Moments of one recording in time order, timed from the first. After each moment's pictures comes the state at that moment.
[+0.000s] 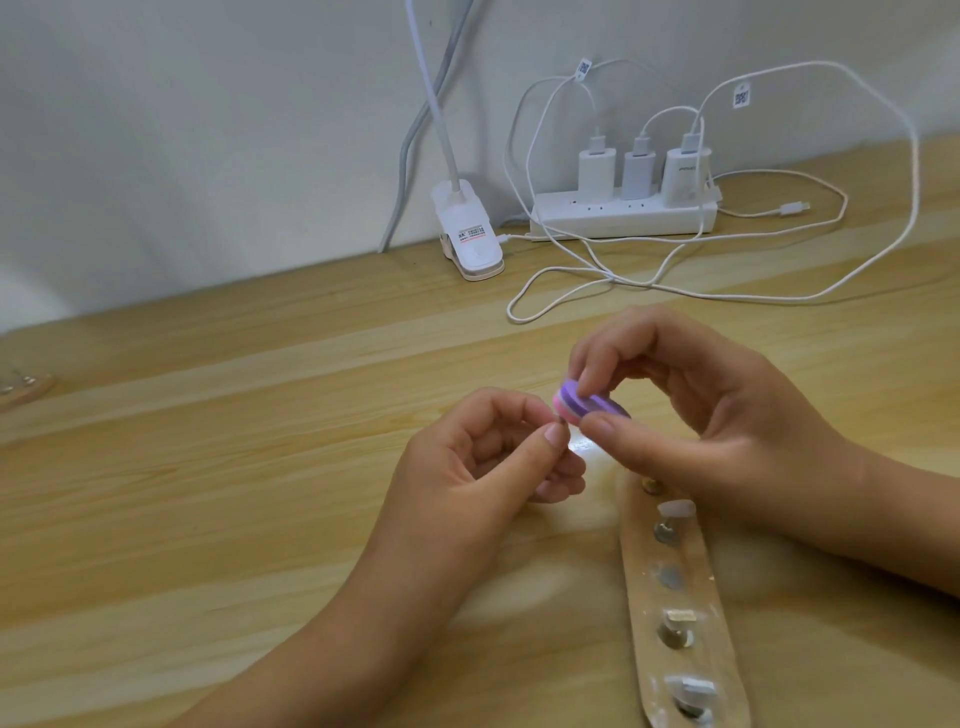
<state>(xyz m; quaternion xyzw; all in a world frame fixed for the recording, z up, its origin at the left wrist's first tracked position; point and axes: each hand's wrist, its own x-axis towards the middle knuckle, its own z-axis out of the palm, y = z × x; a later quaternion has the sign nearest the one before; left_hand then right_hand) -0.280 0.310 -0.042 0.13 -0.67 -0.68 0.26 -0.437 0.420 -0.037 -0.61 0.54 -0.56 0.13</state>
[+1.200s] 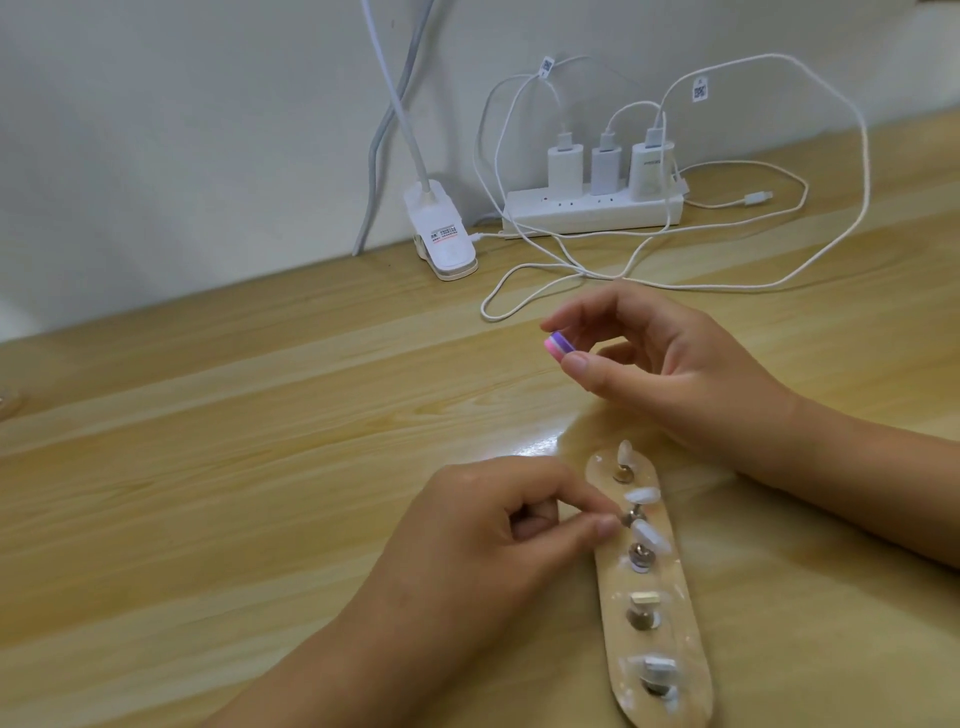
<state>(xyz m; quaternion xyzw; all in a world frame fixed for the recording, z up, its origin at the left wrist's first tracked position) -0.276 0.320 -0.047 0.05 -0.89 -0.41 0.18 -0.454 0.412 -0.043 -0.52 0.59 -0.59 0.17</state>
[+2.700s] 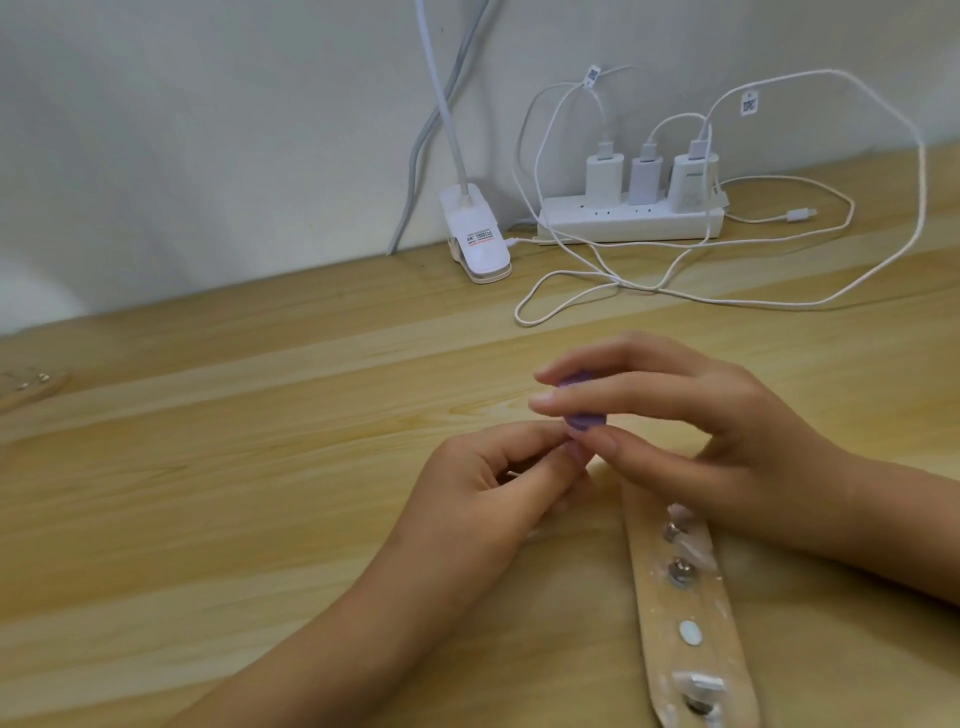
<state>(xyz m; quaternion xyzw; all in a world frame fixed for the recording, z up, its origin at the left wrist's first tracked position) -0.281 0.311 -0.038 0.13 -0.78 -0.58 0.20 -0.433 0.424 -0.035 -0.70 0.57 -0.44 0.01</state>
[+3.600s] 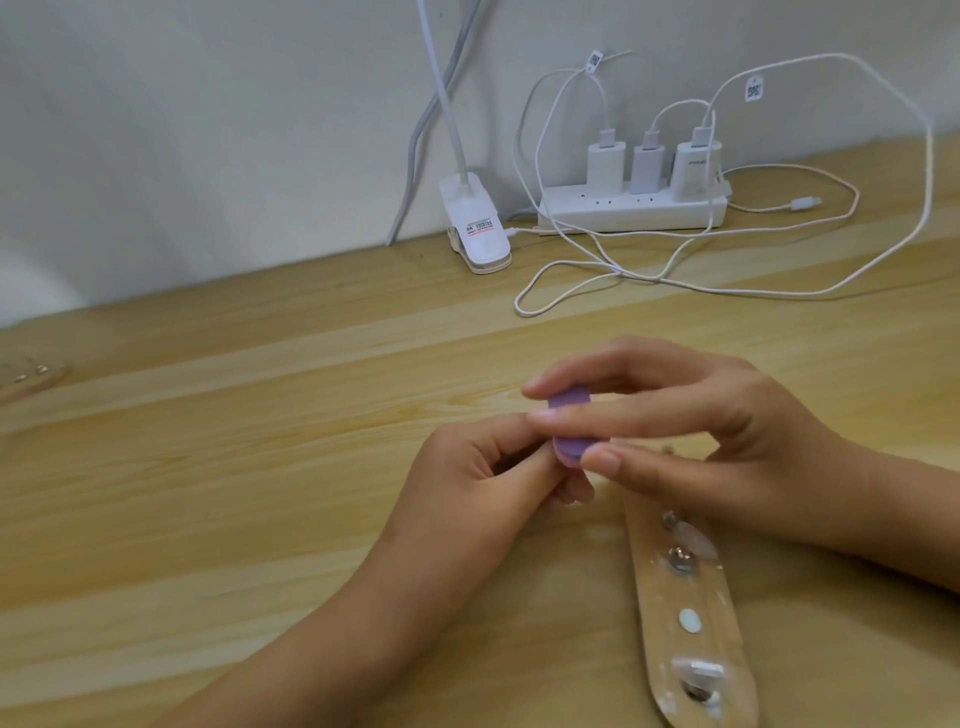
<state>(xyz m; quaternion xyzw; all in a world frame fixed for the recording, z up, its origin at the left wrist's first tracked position) -0.278 0.310 -0.037 0.12 -0.79 -0.56 0.23 -0.433 0.424 -0.035 -0.69 0.55 -0.46 0.07</state>
